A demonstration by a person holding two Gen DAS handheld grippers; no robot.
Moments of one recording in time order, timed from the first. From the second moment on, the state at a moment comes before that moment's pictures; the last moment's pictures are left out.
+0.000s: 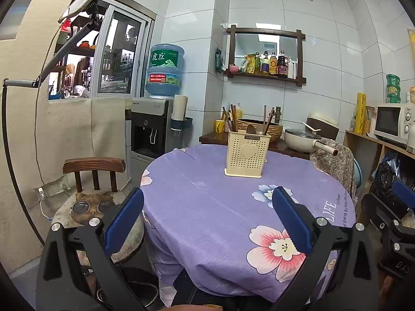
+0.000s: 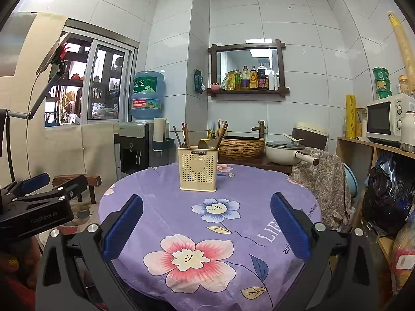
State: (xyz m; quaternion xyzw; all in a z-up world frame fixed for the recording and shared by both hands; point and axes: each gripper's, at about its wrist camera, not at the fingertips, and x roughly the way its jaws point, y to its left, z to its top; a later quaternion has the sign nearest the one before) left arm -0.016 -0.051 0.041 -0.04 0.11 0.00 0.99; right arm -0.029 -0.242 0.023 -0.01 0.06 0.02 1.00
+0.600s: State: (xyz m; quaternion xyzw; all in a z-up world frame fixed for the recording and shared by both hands) left arm -0.018 -0.052 0.039 -0.04 0.12 0.00 0.99; right arm -0.031 -0.242 0.020 -0.01 0.07 0.02 1.00
